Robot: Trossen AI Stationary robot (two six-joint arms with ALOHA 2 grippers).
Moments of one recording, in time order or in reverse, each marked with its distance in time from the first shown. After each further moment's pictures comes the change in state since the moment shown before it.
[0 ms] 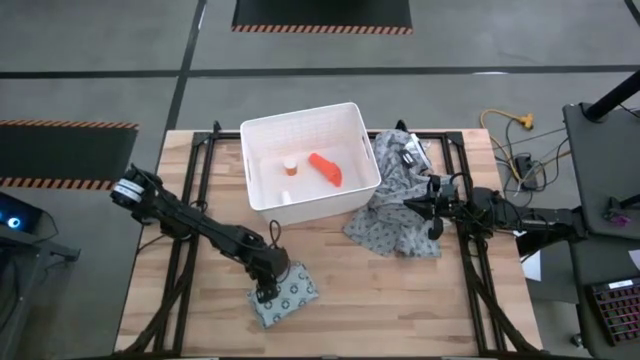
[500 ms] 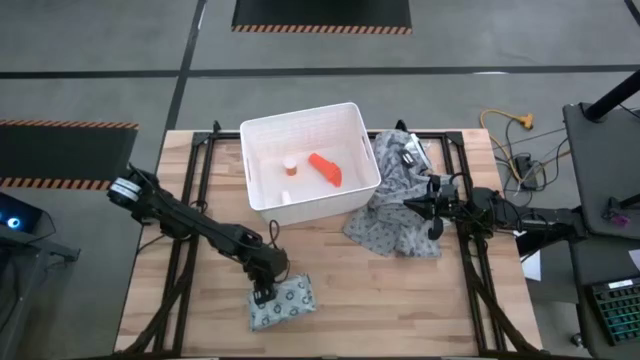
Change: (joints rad) left arm 0.002 -0.053 0.026 -0.027 0.047 0.023; right arm 0.000 0.000 0.000 0.000 -0.001 -0.002
